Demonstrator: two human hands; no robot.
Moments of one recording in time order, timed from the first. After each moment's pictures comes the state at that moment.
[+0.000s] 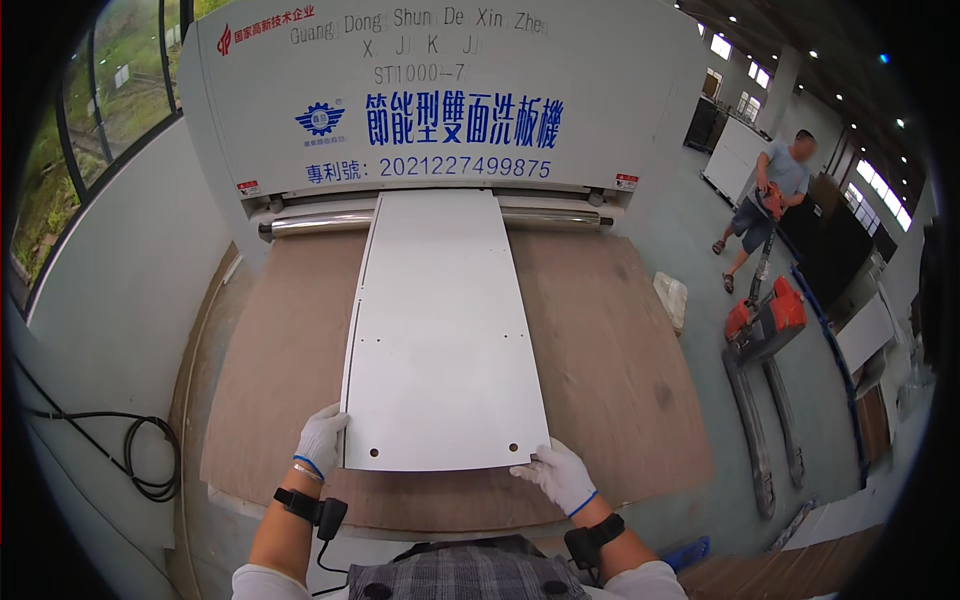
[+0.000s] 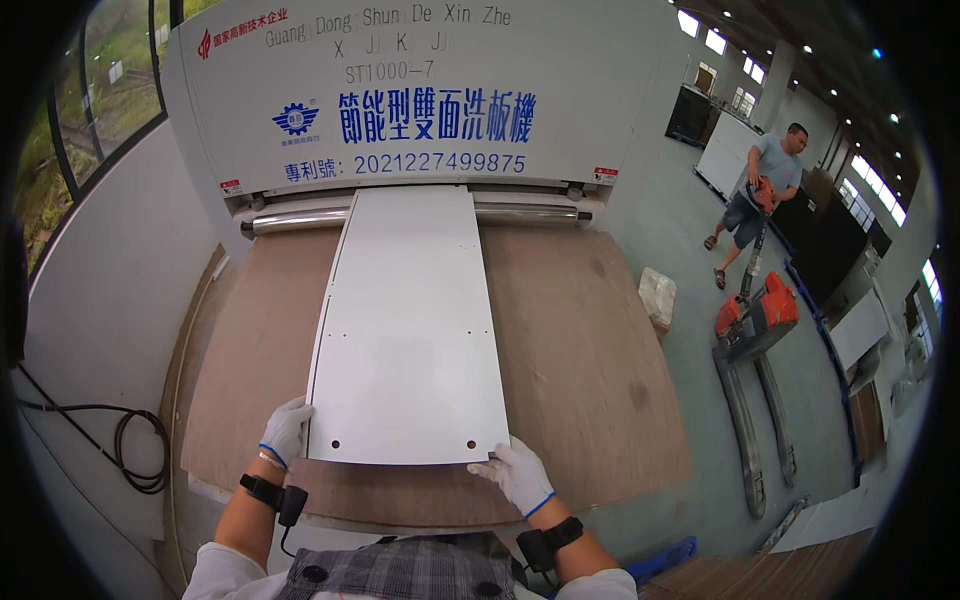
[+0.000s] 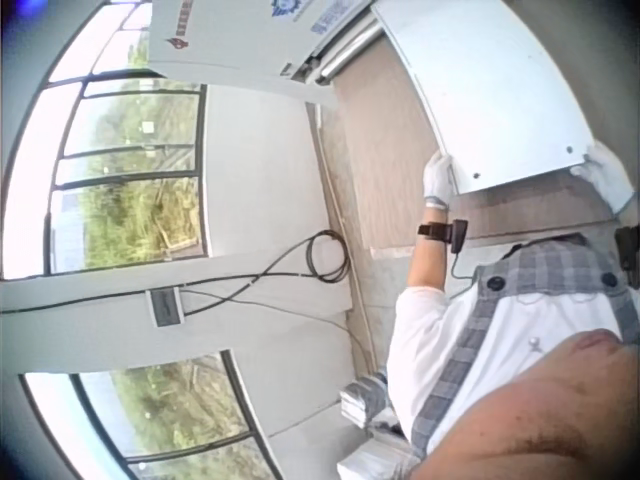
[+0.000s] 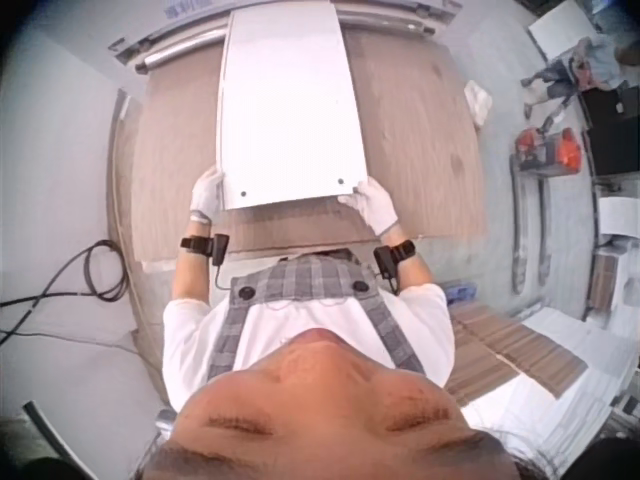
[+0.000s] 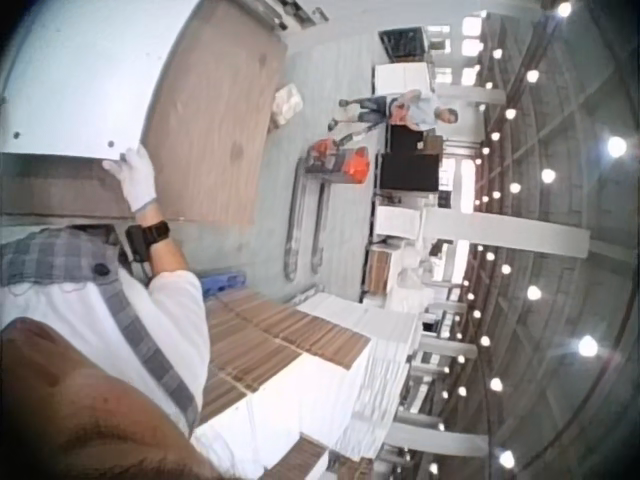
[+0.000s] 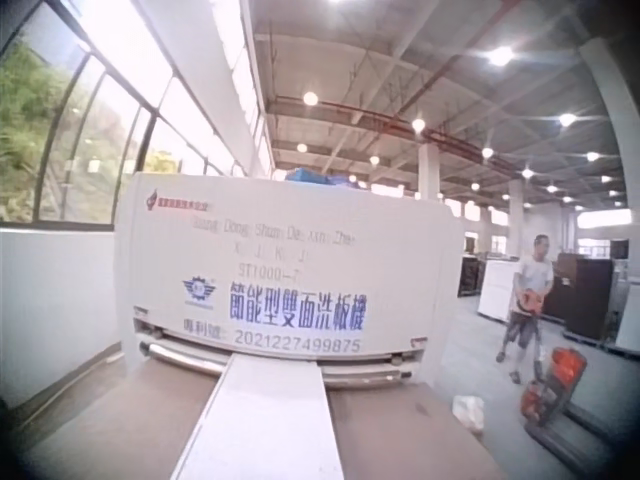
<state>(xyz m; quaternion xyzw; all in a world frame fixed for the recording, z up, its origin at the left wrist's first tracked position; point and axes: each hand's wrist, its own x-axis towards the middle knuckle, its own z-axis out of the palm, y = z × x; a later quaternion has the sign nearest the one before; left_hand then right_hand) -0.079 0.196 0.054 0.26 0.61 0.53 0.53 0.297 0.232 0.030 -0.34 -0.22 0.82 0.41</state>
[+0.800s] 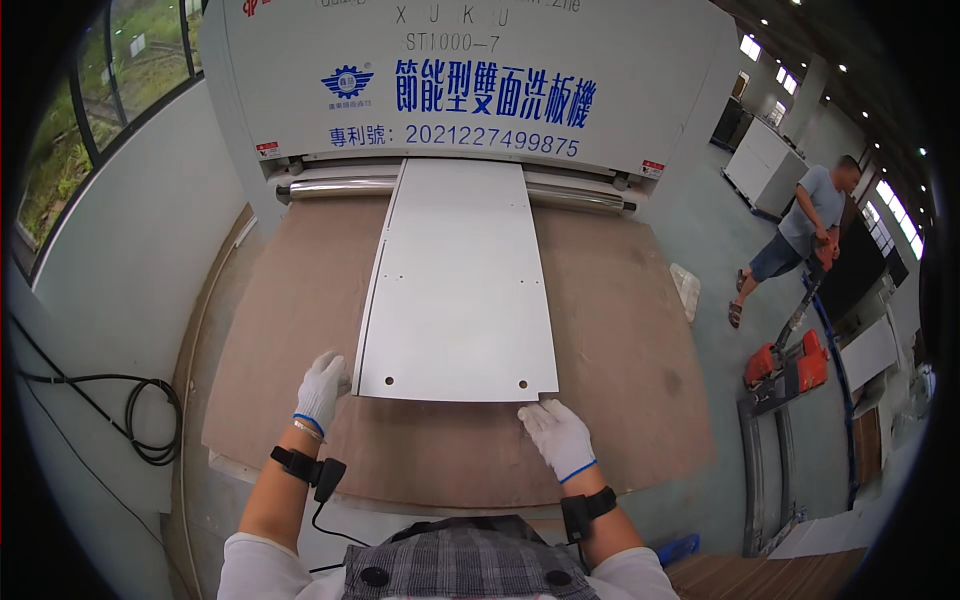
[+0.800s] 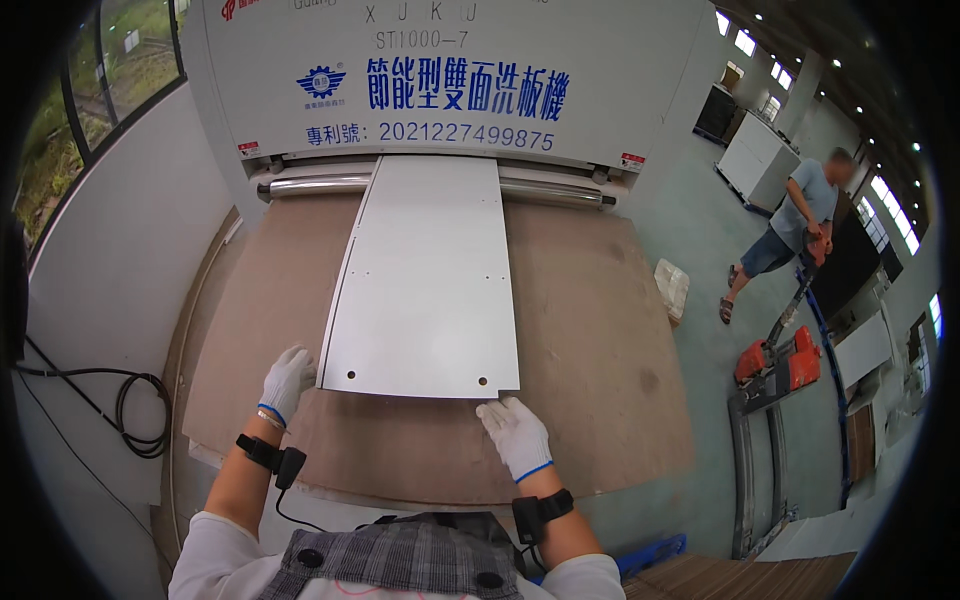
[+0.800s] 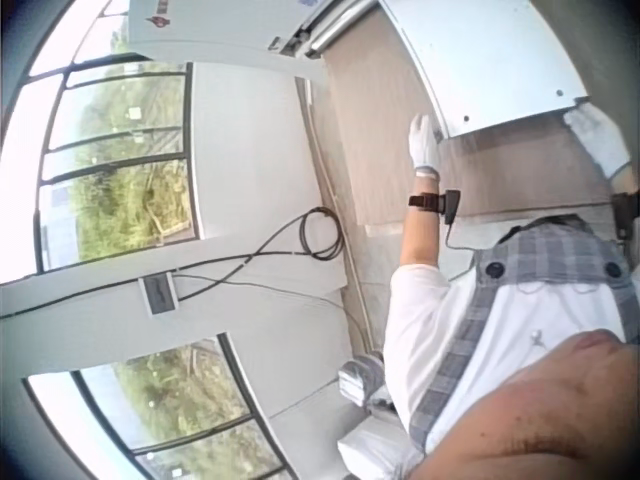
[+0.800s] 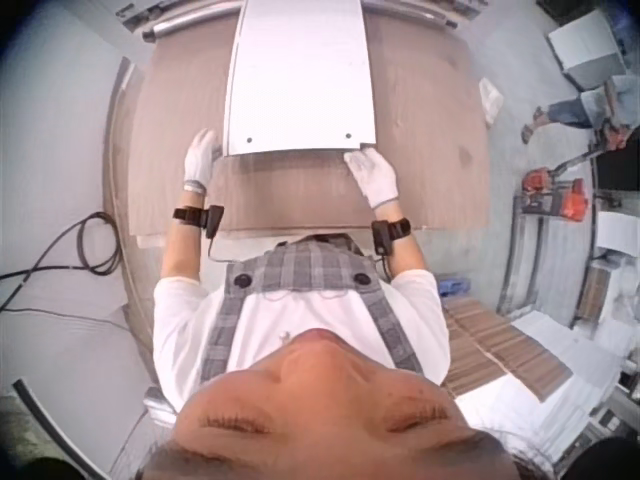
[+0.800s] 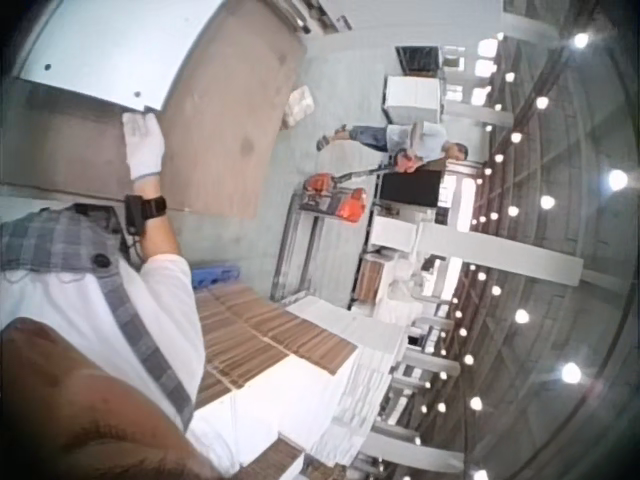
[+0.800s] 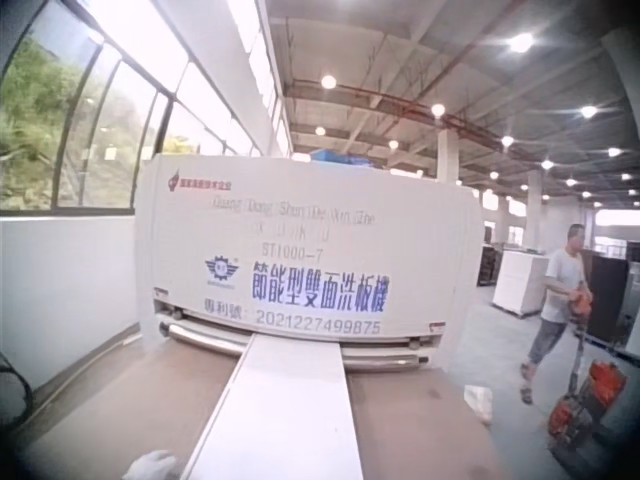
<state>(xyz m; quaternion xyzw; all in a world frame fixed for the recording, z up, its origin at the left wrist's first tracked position) -0.120 0.208 0.024 0.22 0.65 0.57 0.45 0.275 0.258 0.002 -0.27 -0.09 0.83 0.49</state>
